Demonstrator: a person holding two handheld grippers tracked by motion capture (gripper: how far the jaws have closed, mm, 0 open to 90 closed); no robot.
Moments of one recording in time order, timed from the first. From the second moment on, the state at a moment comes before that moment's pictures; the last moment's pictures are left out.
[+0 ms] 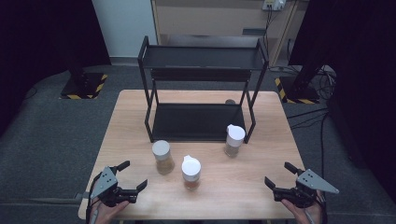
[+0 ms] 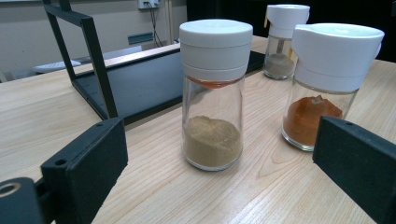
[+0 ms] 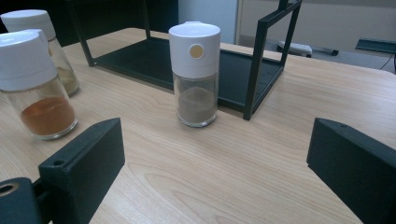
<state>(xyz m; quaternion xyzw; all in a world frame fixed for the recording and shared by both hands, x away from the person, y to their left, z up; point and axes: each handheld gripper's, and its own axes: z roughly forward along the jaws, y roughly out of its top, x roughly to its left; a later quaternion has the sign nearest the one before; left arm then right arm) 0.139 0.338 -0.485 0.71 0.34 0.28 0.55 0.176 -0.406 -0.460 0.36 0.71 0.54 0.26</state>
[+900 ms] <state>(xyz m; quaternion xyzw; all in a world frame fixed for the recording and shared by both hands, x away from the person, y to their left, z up) 0.142 0.342 -0.487 0.70 0.33 0.27 0.57 0.173 -0.411 -0.460 0.37 0.71 0.54 0.25</state>
